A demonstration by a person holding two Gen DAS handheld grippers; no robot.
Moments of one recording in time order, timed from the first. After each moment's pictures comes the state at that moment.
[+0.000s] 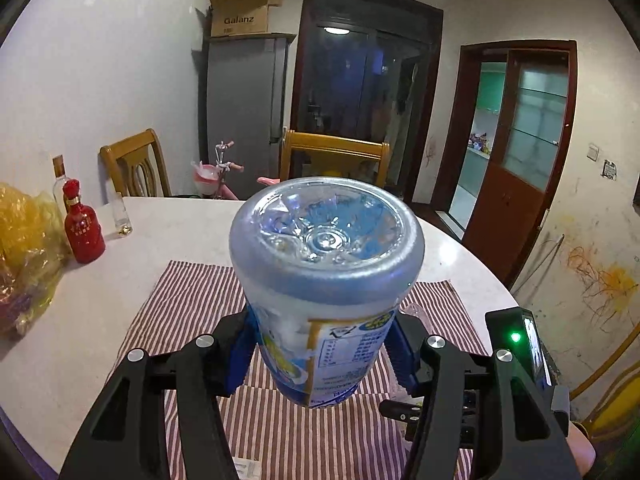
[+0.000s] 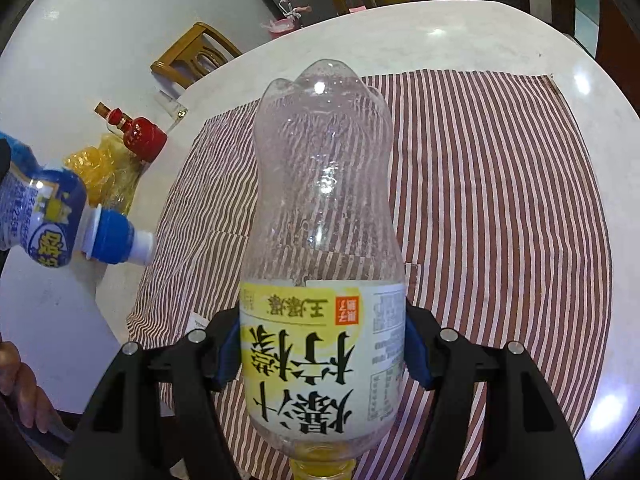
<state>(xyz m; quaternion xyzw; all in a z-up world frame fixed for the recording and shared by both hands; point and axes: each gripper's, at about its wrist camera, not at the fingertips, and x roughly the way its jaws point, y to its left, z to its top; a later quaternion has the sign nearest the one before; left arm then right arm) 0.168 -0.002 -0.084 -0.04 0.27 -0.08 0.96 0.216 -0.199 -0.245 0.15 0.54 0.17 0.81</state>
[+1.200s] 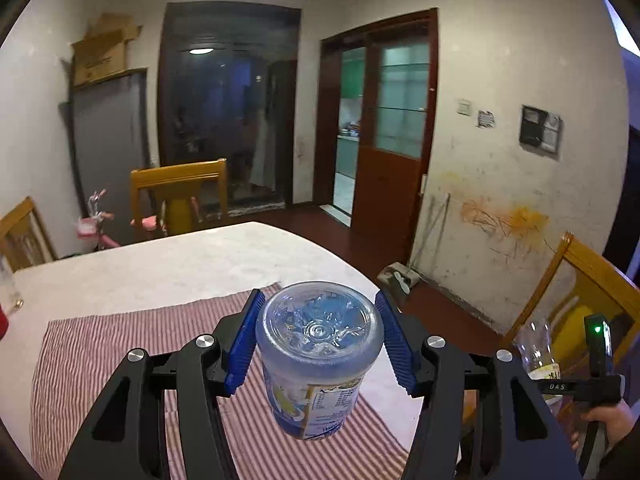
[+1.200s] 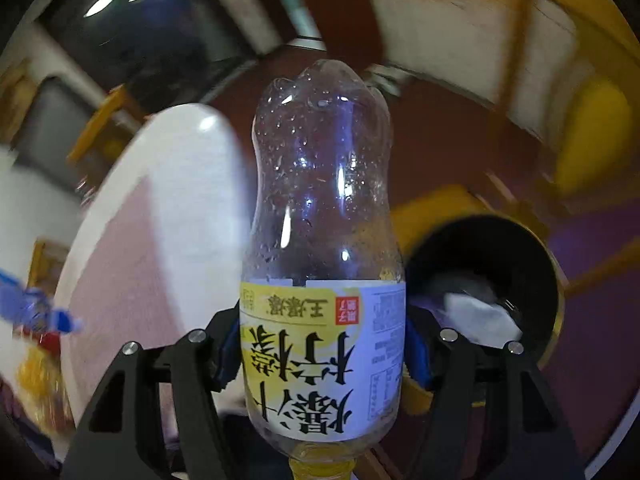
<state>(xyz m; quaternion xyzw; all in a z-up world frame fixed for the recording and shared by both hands) 0.094 -0.196 -0.068 0.04 0.22 -0.30 0.93 -0.078 -0.536 -0.265 0.35 0.44 -0.25 0.79</state>
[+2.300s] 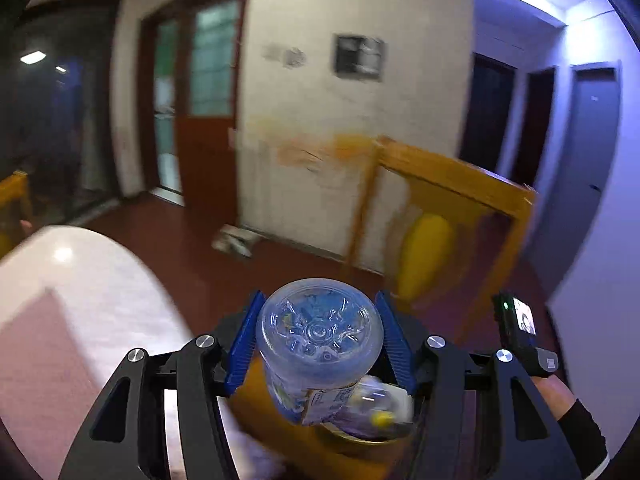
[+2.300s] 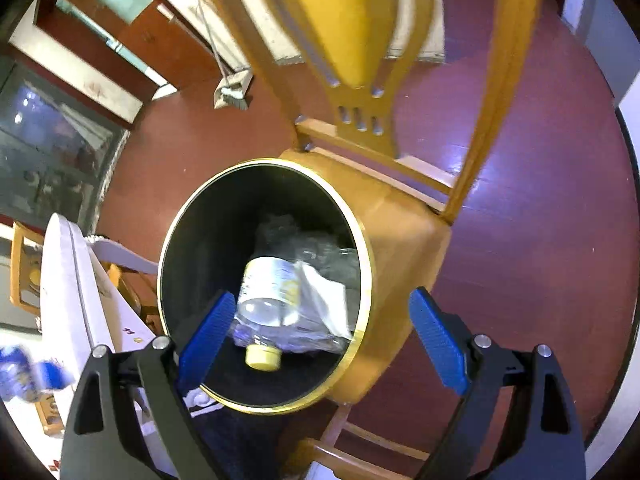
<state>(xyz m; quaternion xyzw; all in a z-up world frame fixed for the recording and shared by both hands) -0.048 -0.394 -0.156 0.12 0.25 -0.59 0.76 -0.266 -0.616 -0.366 0.49 0.37 -0.41 0.68</state>
